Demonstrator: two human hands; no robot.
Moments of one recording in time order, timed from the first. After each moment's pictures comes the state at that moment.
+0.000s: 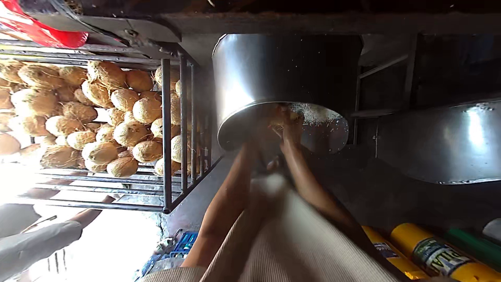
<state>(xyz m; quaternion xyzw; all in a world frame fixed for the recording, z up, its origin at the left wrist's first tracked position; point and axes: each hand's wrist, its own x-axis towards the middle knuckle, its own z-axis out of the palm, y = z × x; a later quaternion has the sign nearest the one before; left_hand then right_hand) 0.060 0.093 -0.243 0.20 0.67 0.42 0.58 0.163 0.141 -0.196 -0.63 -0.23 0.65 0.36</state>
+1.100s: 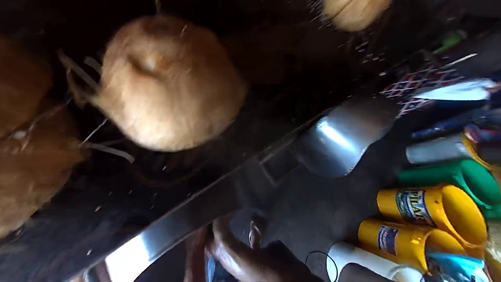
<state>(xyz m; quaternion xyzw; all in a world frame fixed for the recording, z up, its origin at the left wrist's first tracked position) 0.085 0.131 -0.175 0.30 0.78 0.30 0.46 0.136 0.138 -0.164 -0.56 0.07 0.69 0.44</state>
